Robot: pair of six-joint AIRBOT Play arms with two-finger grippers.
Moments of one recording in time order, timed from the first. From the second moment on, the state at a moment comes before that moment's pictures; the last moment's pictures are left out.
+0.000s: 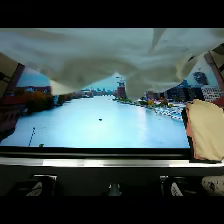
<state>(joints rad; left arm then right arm) 0.07 -0.84 1.85 1.23 -1.04 -1.48 -0.20 -0.81 1.77 -1.22 1.07 1.39</state>
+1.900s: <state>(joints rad) 0.05 -1.74 1.43 1.37 -1.48 -1.53 0.02 -1.71 1.47 -1.37 1.39 1.60</state>
